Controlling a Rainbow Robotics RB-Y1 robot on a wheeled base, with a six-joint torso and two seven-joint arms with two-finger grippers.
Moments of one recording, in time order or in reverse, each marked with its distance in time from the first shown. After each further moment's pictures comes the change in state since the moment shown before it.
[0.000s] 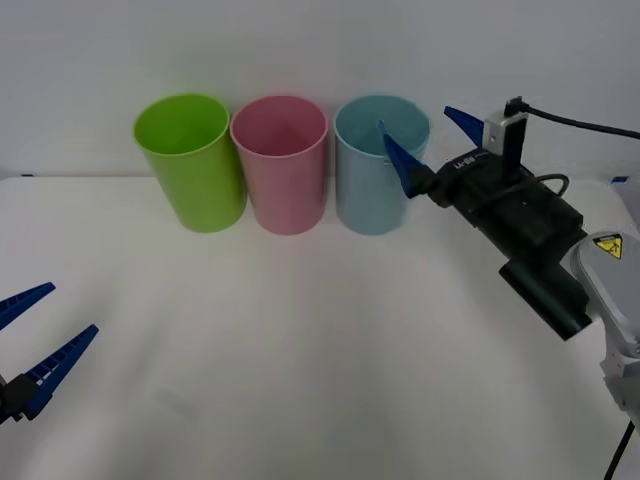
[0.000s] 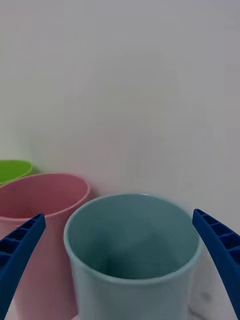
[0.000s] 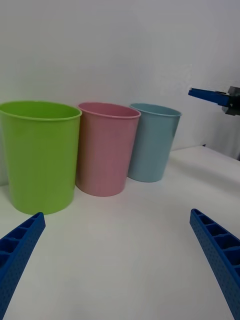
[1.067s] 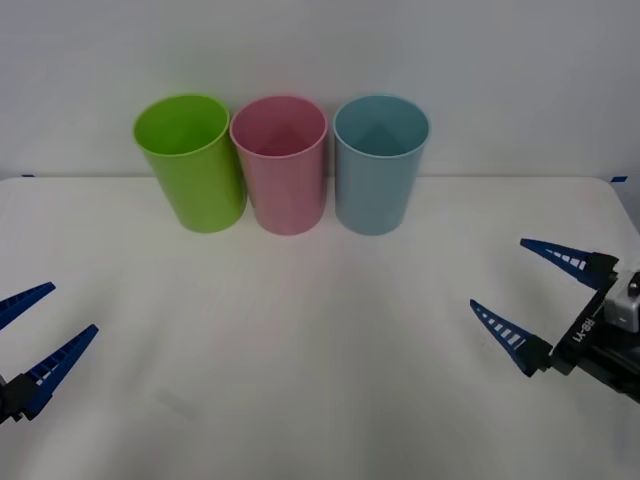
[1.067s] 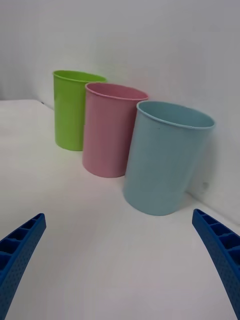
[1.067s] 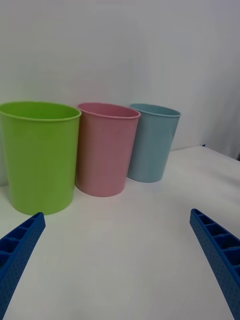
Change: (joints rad) right arm 0.566 -0.026 -0.390 -0.247 -0.103 -0.602 0.280; left arm 0.000 0.000 0.000 0.000 0.000 0.000 0.000
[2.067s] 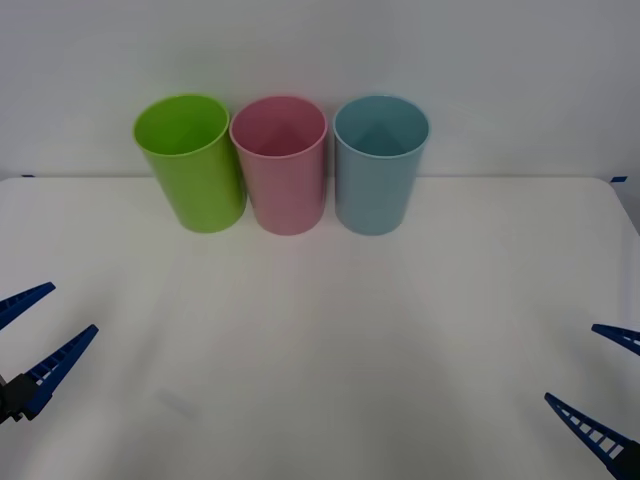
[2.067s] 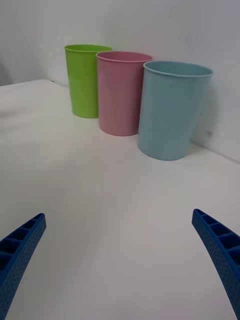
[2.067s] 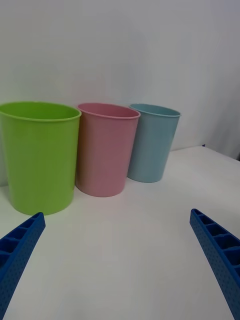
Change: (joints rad) right arm 0.259 0.000 -0.193 0.000 -0.112 -0.210 0.016; left arm 0.000 0.000 0.000 0.000 0.000 0.000 0.000
